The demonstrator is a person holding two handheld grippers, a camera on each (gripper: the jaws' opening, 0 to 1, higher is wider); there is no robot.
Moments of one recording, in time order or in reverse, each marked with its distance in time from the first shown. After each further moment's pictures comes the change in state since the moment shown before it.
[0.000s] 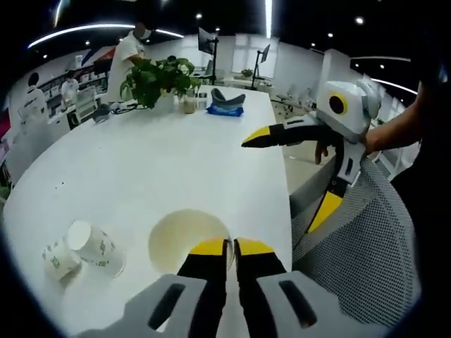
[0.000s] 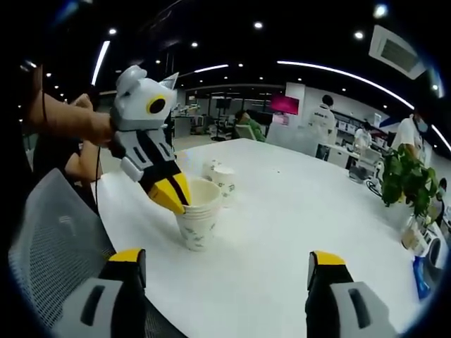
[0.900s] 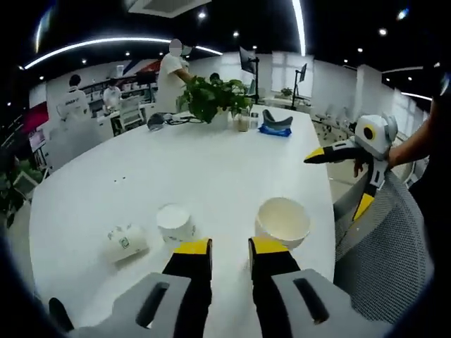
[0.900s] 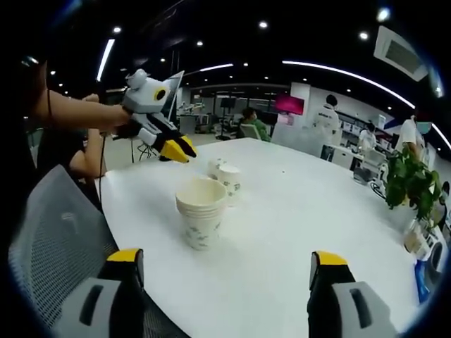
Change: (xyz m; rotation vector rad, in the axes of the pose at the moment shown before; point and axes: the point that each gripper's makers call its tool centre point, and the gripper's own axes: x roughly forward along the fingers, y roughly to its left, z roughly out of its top) left arm -0.094 0.101 -0.007 -0.104 -0.150 0.295; right arm 0.002 0.006 -0.002 -0.017 0.006 0.028
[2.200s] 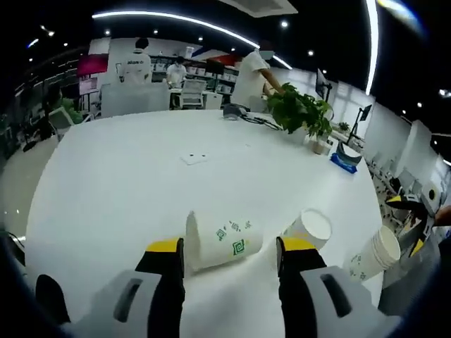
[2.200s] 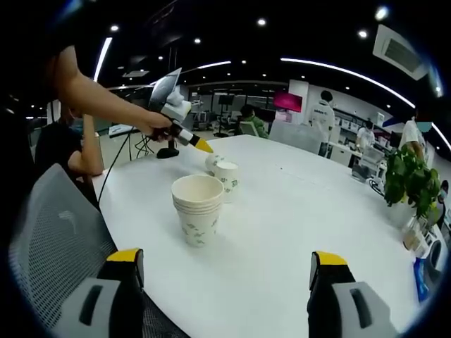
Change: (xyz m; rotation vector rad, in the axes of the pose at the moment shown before) left arm 0.034 0.165 -0.024 -0.358 -0.056 0.167; right arm 0.002 -0.003 -0.004 0.007 0.023 -0.012
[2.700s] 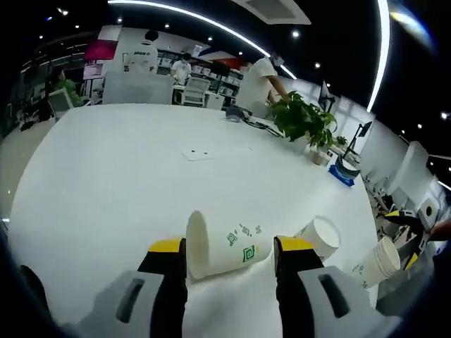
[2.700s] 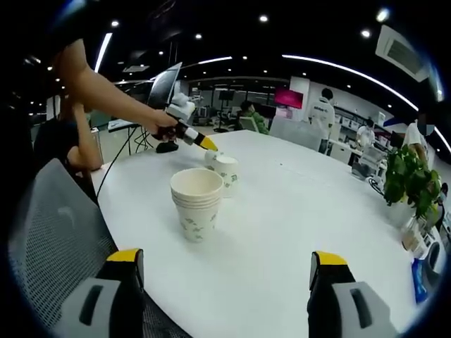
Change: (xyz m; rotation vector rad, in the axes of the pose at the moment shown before) left arm 0.020 0.023 -0.008 -0.074 -0.011 -0.043; right arm 0.001 0.001 -0.003 -0.014 0.032 -0.006
